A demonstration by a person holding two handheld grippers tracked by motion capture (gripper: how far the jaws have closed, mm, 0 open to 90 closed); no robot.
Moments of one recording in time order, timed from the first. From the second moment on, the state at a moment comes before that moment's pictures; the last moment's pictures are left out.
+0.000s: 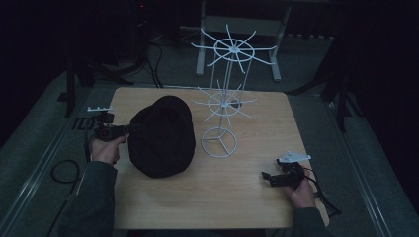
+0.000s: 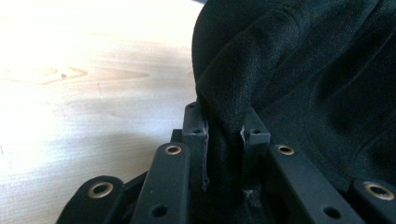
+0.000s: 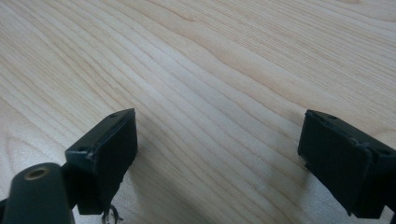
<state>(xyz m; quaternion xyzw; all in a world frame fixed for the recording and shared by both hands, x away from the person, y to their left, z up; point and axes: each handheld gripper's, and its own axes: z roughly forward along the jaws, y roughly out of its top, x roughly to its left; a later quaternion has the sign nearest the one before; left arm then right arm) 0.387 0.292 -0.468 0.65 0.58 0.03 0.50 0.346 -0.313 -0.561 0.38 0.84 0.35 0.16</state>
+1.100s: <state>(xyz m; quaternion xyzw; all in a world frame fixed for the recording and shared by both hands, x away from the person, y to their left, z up) 0.379 0.303 -0.438 0.59 0.57 0.02 0.56 0.346 -0.313 -0.561 0.38 0.84 0.35 0.16</state>
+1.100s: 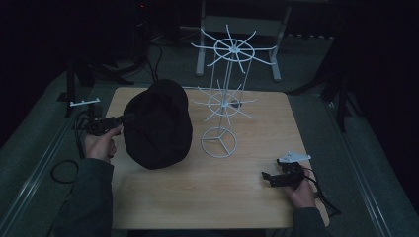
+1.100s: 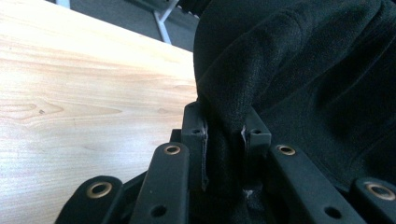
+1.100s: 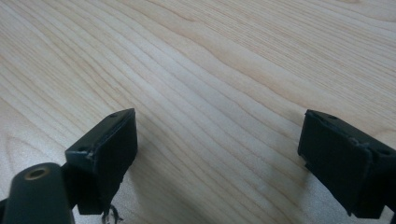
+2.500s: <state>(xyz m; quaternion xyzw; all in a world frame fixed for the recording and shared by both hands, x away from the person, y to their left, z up) 0.383 0.297 -0.406 0.55 0.56 0.01 0.62 0.346 -0.313 -0.561 0.38 0.84 0.35 0.16</state>
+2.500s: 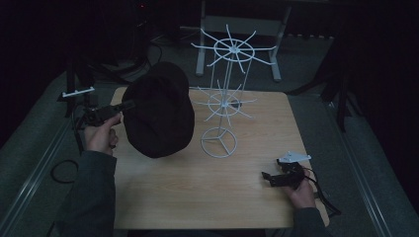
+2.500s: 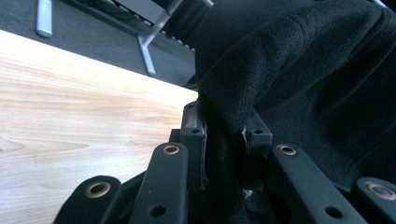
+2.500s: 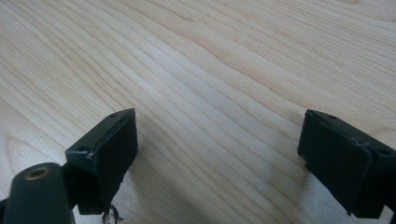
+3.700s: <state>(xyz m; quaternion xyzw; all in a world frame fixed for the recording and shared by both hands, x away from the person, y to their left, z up) 0.392 0.291 -0.377 0.53 0.54 0.00 0.65 0.346 -0.313 -0.561 0.38 0.84 0.35 0.16</state>
